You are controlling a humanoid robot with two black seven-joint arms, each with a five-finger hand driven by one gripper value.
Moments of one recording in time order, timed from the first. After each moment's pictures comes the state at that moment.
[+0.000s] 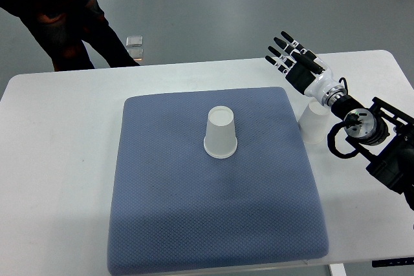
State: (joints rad) left arm 0.00 0.00 -0.01 -0.16 0.12 -0.05 0.12; right arm 0.70 -0.24 0.76 0.76 0.12 0.26 0.18
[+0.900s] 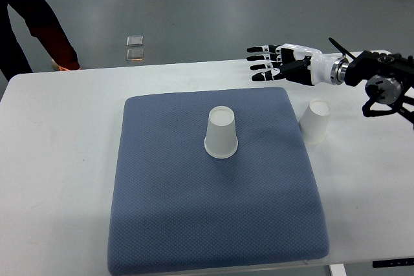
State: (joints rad) left arm -0.01 0.00 -0.01 -0.18 0.12 -0.06 0.12; right arm 1.15 -0.47 0.06 0.82 -0.19 0.44 0.06
